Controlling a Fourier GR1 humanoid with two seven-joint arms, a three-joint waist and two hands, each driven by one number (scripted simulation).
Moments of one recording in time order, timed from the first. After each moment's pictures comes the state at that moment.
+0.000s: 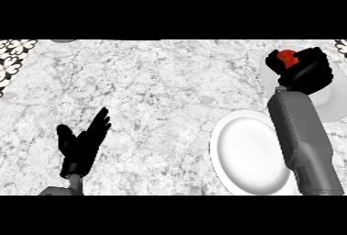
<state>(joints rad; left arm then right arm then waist) -0.02 0.17 -0.14 -1.46 0.18 0.10 0.22 -0.80 -0.15 -0.34 -0.76 1.63 -1.02 1.03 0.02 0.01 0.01</state>
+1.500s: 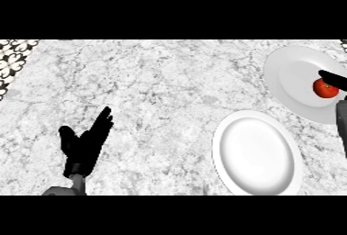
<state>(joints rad) -0.02 0.15 -0.14 -1.46 0.16 0.09 0.20 -0.76 -0.42 -0.67 -0.52 0.65 -0.93 0.10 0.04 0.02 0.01</state>
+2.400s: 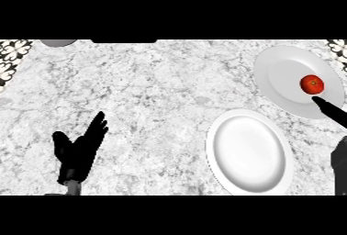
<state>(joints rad) 0.03 0.15 -0.11 -1.48 0.15 0.09 0.20 -0.46 -0.28 -0.75 -0.84 0.20 -0.55 -0.30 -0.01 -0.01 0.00</state>
